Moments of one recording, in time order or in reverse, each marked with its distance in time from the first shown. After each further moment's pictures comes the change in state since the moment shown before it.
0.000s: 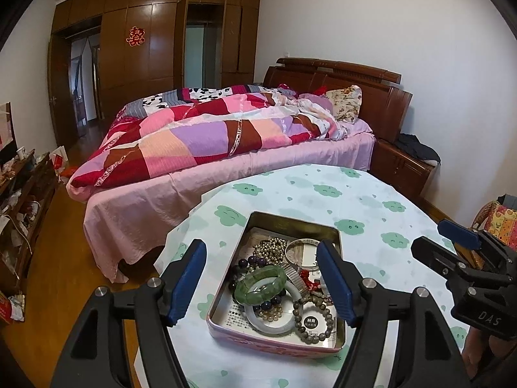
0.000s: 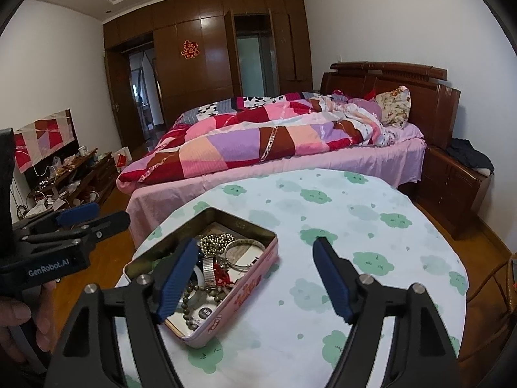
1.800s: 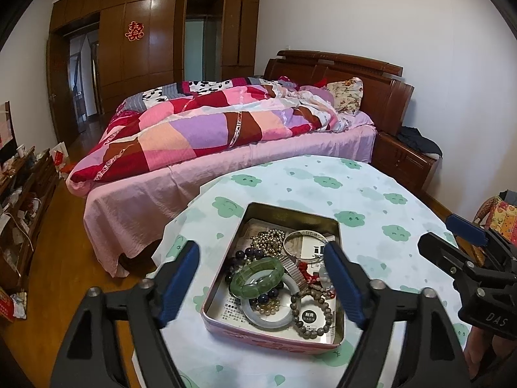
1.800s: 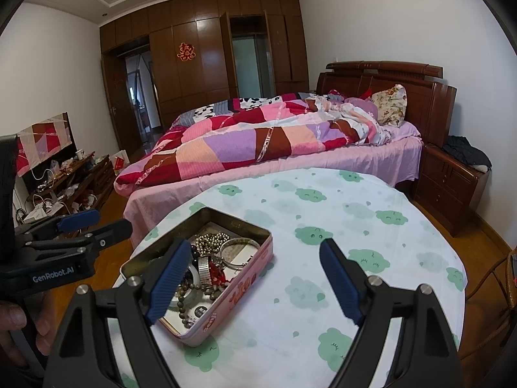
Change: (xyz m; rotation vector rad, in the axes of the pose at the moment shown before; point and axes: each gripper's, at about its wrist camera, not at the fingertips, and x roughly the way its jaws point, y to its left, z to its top) left arm 0.002 -0.001 -0.004 -0.001 0.027 0.007; right arm -0.007 -0.011 -0.004 0.013 -0.008 -0.005
